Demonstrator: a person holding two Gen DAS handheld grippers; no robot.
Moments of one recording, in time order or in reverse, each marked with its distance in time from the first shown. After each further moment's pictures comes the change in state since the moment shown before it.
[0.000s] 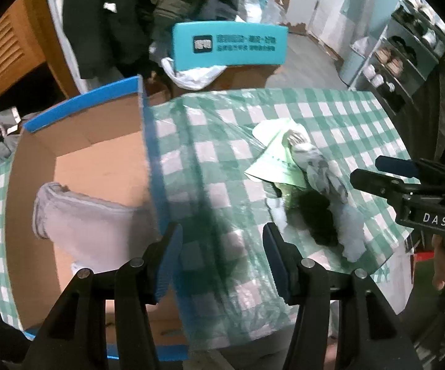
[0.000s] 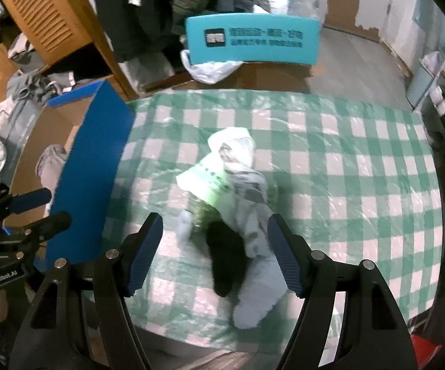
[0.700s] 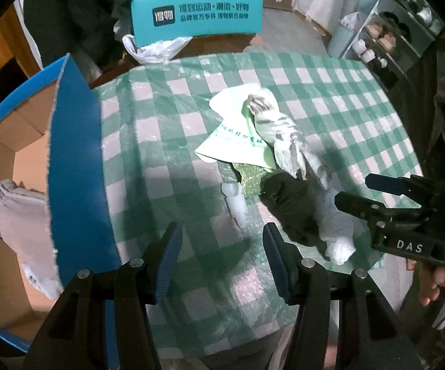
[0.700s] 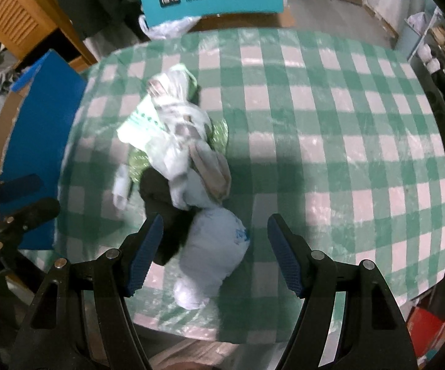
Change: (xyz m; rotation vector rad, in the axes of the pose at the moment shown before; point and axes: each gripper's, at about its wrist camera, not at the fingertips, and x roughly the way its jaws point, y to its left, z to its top) left arm 0.053 -0.052 -0.003 0.039 0.101 -0.036; right arm 0.042 -0.059 -0.046 0.084 0.135 -0.035
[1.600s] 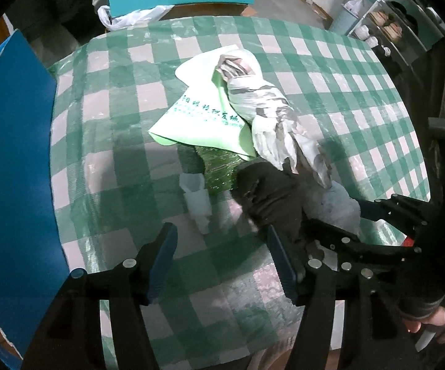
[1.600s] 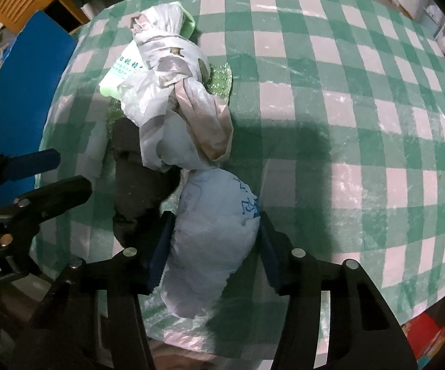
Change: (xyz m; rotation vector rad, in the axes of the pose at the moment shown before) left arm 0.052 -0.028 0.010 -0.031 0.103 -0.055; right arm 0.047 -0.007 -0.016 -0.047 0.109 0.023
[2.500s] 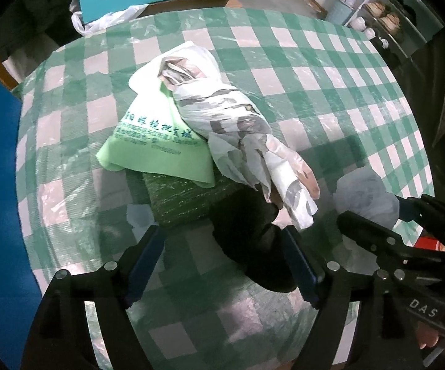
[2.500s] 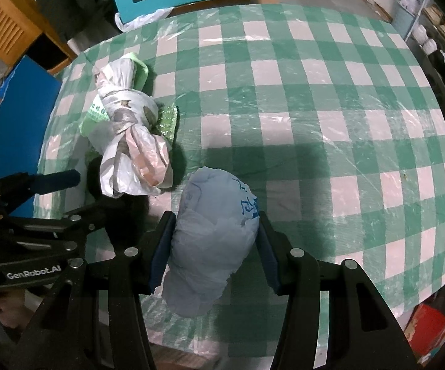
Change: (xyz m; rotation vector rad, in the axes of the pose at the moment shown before) left arm 0.031 -0.034 0.022 0.036 0.015 -0.004; right arm -0.033 -0.045 0.001 0.088 -0.096 -0.008
